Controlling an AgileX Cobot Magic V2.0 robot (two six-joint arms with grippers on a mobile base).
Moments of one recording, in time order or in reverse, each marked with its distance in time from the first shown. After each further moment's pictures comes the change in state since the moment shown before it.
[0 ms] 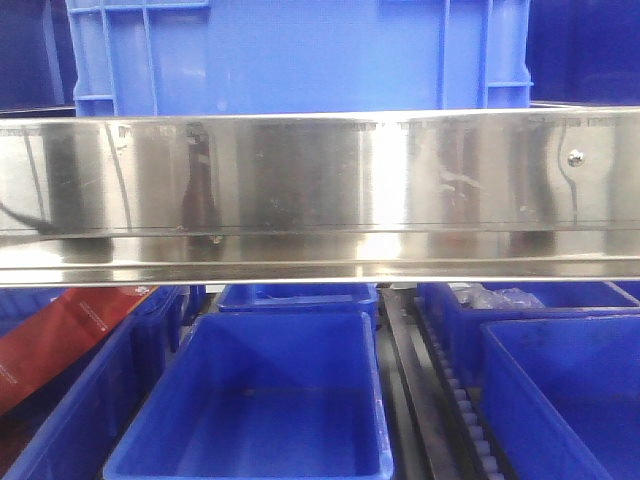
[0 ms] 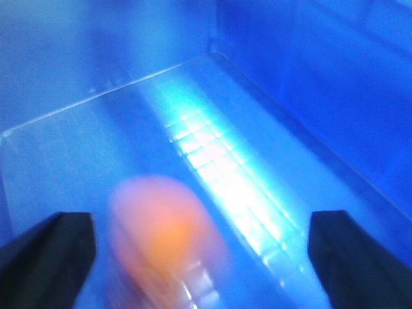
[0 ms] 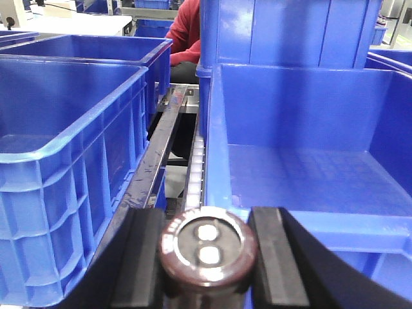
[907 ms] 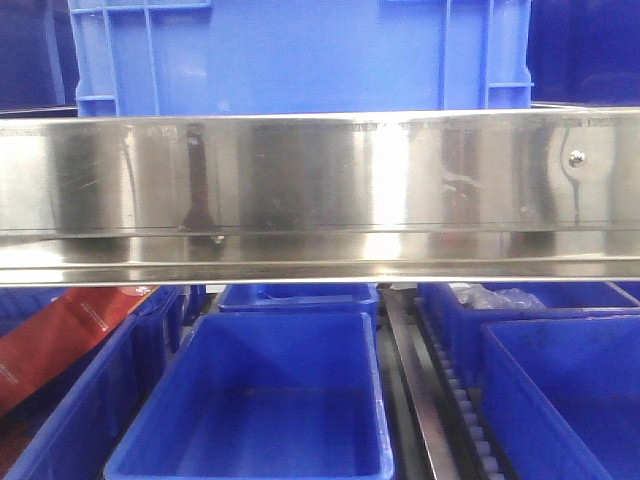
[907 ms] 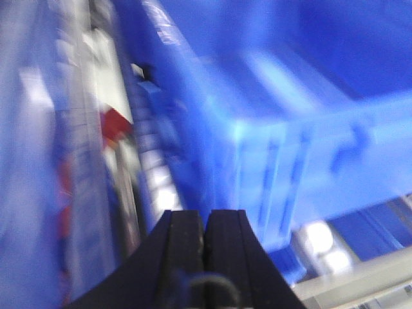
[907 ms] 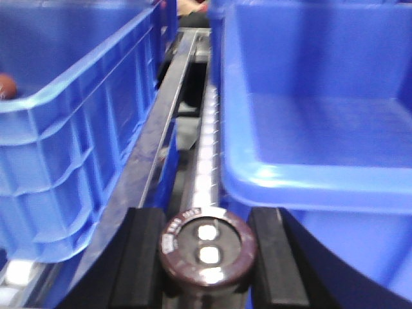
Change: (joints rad) left arm 0.262 -1.018 0.798 0.007 0.010 -0.004; right arm 0.032 0.094 -0.003 0.054 0.073 -0.023
